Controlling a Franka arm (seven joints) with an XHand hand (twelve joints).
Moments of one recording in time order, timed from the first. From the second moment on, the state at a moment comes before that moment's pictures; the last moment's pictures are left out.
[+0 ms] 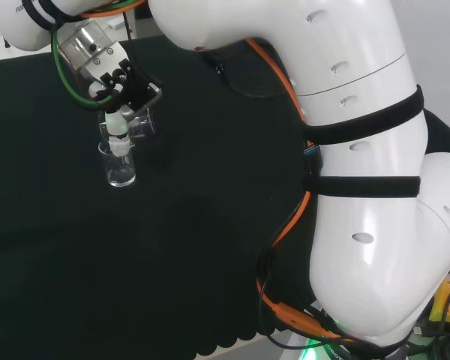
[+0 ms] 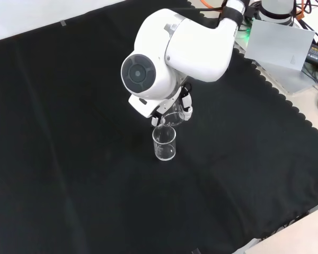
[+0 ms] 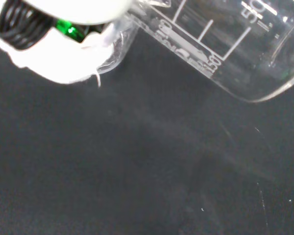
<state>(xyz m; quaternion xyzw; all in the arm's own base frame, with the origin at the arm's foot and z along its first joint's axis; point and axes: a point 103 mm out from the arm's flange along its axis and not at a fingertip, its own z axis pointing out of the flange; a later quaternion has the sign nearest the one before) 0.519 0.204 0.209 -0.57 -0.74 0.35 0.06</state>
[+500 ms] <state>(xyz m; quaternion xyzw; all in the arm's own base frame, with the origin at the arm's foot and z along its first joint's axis) 0.518 0.204 0.209 -0.57 -0.74 0.35 0.06</state>
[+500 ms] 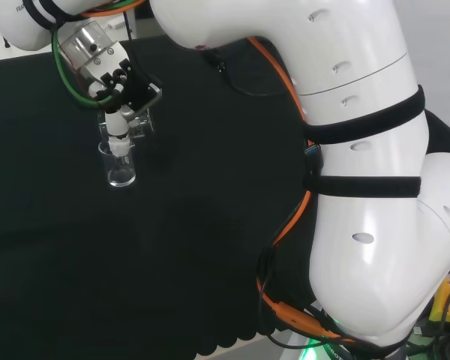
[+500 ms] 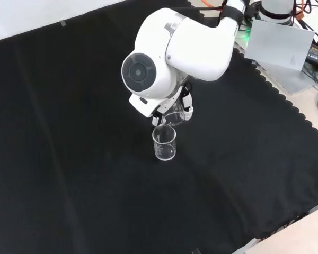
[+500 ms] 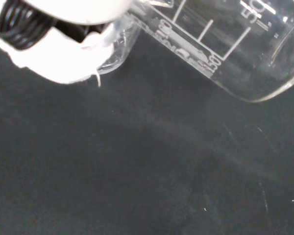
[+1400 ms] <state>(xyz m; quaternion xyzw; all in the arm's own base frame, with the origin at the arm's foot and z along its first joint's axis) 0.514 0.180 0.214 -0.58 -0.76 0.29 0.09</state>
